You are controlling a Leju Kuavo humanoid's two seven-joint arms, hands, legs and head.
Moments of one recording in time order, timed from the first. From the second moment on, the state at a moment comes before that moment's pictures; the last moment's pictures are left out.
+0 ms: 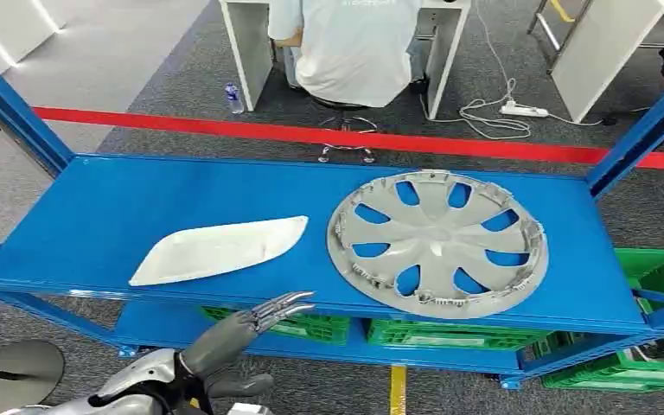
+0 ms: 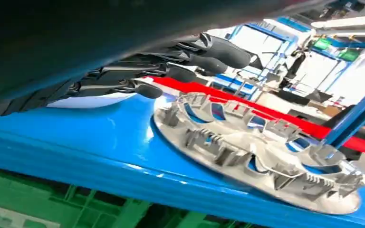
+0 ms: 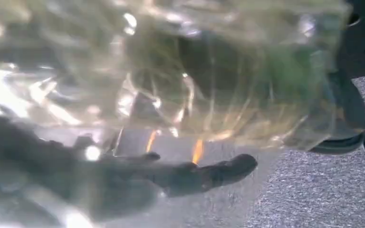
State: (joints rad) left arm -0.16 0.41 -0.99 -1.64 -0.25 0.27 -0.43; right arm 0.07 -0.47 1.29 -0.99 -1.55 -0.44 0.14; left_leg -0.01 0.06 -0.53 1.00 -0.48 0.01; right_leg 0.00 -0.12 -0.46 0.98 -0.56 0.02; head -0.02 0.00
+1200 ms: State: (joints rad) left arm 0.28 0.43 -0.46 -1.81 -0.86 0.65 -0.06; right arm 0.18 -0.53 1.21 -1.17 -1.55 -0.60 0.13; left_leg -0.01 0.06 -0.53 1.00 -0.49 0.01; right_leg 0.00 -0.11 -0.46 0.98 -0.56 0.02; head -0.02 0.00
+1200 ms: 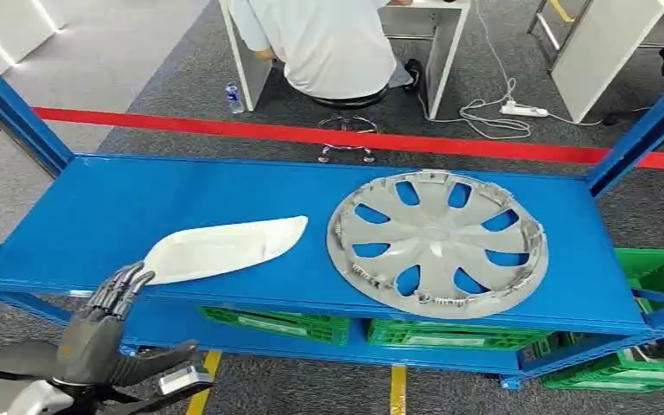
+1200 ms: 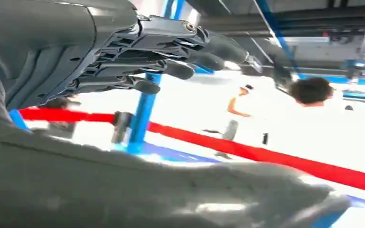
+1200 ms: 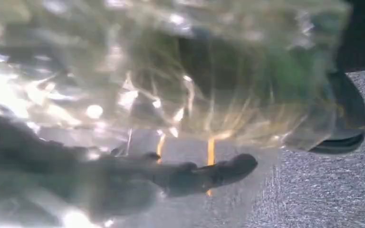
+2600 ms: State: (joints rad) left arm -0.03 0.44 -0.45 -1.50 -0.51 0.50 -0.07; right arm 0.12 -0.53 1.24 -1.13 -1.55 -0.50 0.13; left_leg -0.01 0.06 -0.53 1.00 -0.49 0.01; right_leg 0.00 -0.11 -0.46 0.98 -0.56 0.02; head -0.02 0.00
